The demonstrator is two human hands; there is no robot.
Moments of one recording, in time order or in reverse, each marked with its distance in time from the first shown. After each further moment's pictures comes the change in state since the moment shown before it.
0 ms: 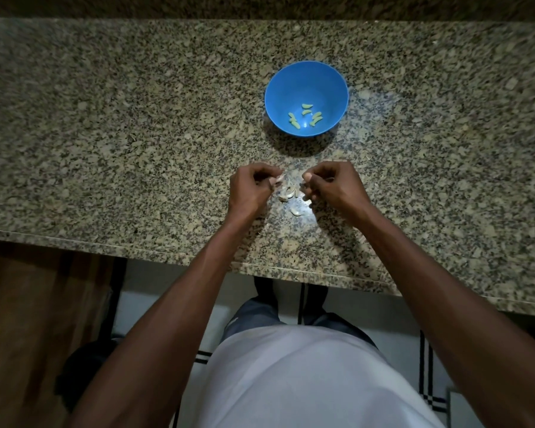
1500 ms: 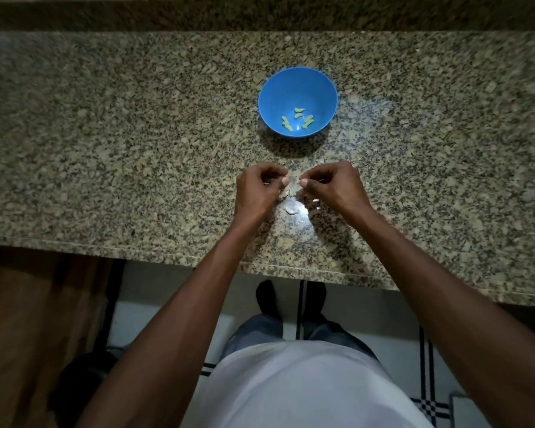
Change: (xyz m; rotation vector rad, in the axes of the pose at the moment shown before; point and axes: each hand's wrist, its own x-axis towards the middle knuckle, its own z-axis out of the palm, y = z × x) left_hand -0.021 0.013 0.014 -0.047 0.014 0.113; right_hand -0.017 0.000 -0.010 -0.159 0.029 -0.157
